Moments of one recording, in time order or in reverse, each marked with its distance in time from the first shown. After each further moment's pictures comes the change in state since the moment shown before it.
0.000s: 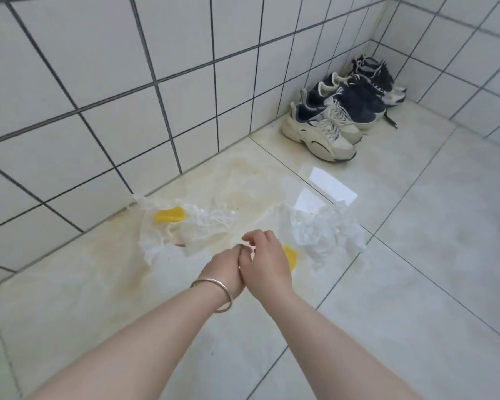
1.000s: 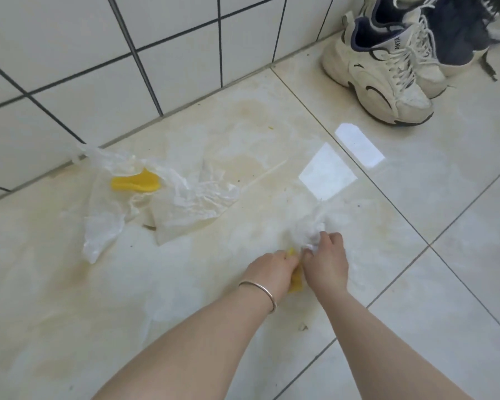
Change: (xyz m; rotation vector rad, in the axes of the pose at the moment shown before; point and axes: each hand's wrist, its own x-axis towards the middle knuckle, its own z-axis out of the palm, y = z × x) left_hand 0.131 0.032 0.105 0.148 -0.236 0.241; right_hand 0.132 0.180 0.039 -0.297 -0.048 0.330
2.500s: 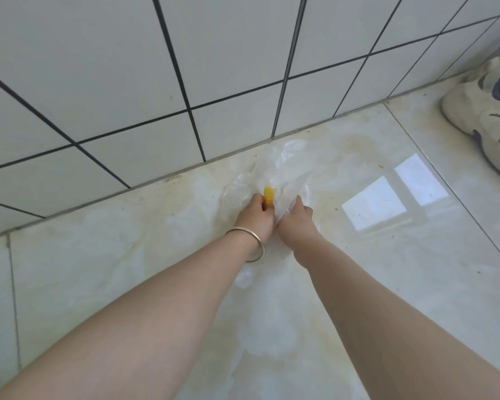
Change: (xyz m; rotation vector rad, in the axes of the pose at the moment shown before) left_hand -0.025 -0.189 -0.109 -0.922 0.460 -0.548; right_hand -0.003 -0.235 0.079 0.461 -0.492 -0.096
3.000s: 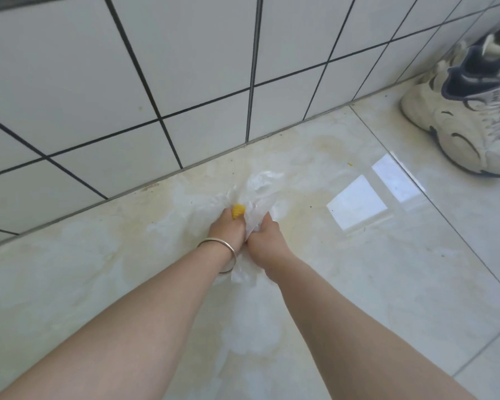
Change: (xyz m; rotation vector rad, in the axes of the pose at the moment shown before) left_hand -0.007 -0.010 -0.003 0.140 -0.016 -0.108; right_hand -0.026 0.013 0.012 0.115 -0.083 -0.034
